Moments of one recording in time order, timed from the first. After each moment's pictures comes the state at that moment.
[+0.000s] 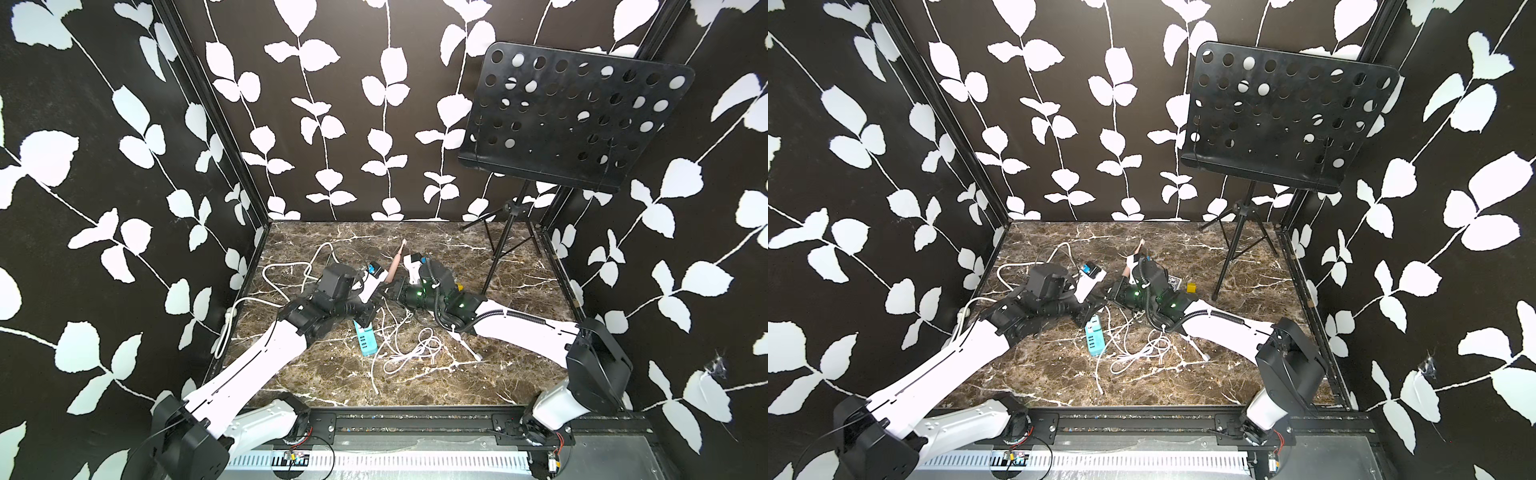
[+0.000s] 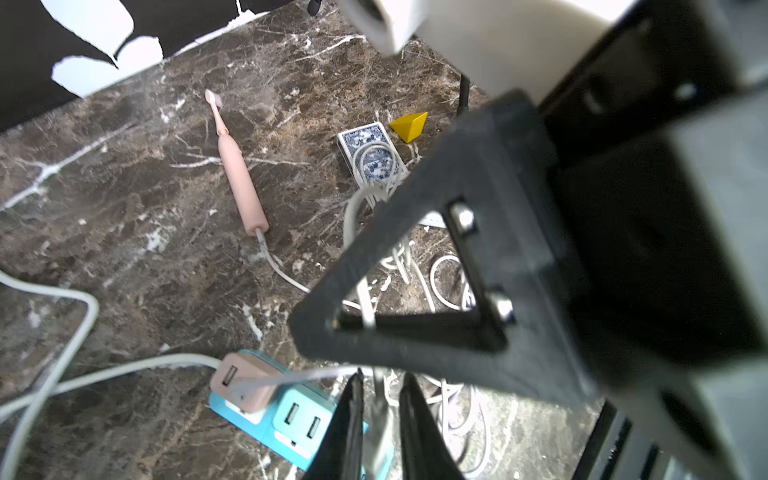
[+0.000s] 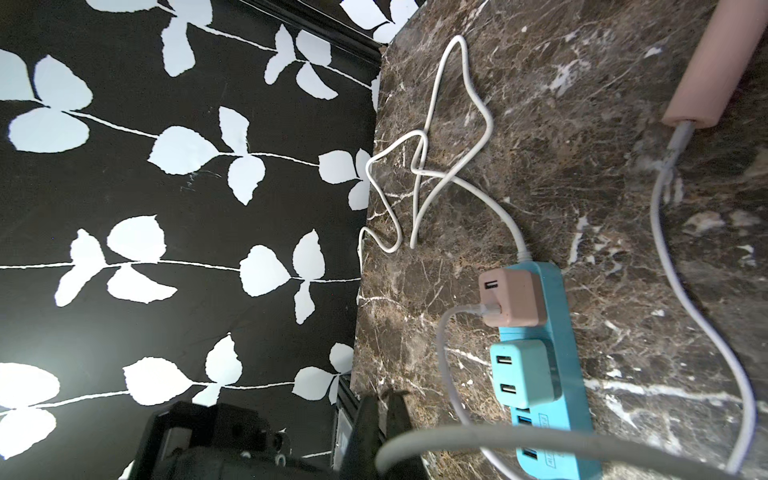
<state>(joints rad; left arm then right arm) -0.62 1.07 0.91 -0.53 0.26 0.08 0.87 1.57 1.07 0.11 -0.23 1.15</state>
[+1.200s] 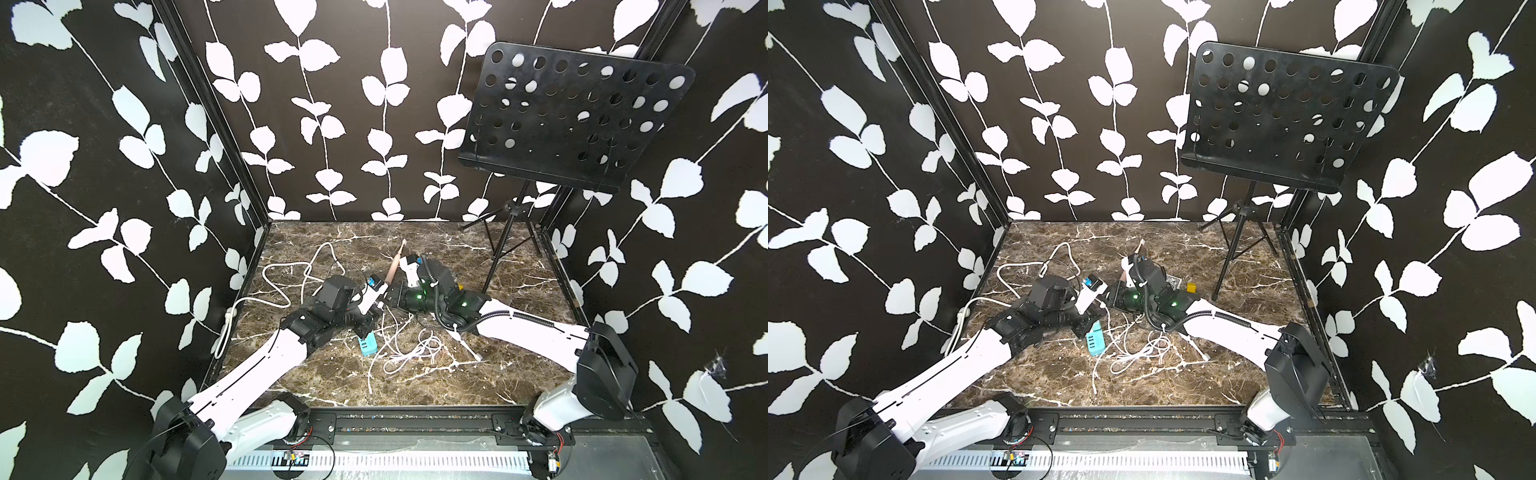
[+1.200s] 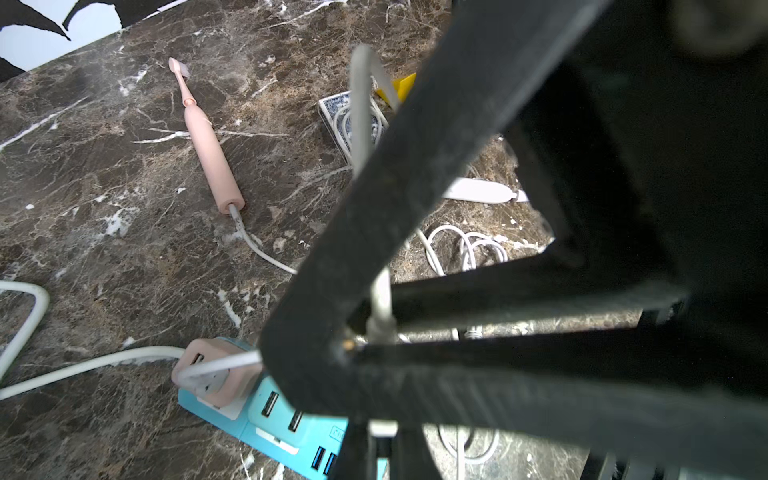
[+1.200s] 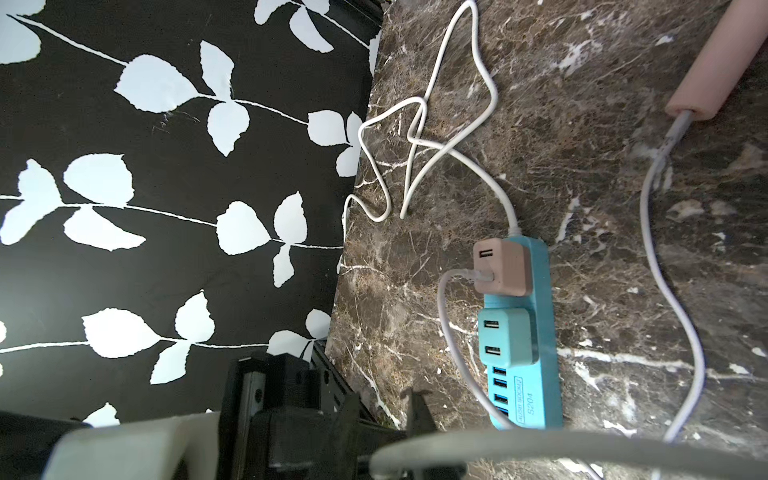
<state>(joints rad) -0.62 1.05 0.79 -0.45 0.29 0.12 0.90 1.54 1.12 -0.04 -0.27 1.01</state>
